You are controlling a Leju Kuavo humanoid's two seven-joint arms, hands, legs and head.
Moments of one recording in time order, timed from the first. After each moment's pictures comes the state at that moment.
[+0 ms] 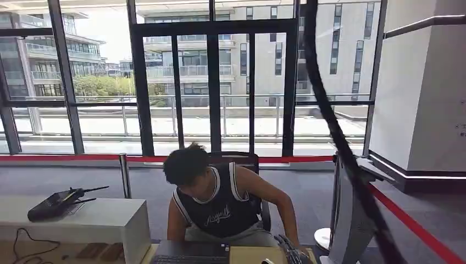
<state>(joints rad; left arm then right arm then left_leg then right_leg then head) -0.09 0.02 -0.49 -0.19 0.00 0.54 0.14 -0.97 -0.07 0.70 -0.64 0.46 -0.26 -0.06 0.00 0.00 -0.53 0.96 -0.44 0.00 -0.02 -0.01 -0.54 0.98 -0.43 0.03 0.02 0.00</state>
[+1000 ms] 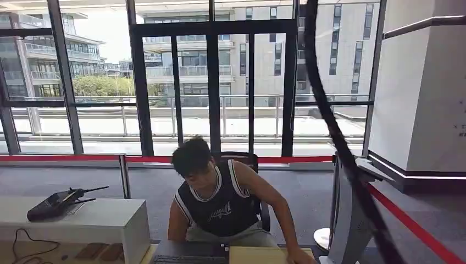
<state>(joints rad) -0.08 0.03 -0.49 -0.19 0.08 0.57 0.21 -0.61 -0.25 0.68 -1.12 0.32 -0.17 0.03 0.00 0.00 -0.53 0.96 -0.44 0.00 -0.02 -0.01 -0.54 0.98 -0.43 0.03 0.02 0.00</state>
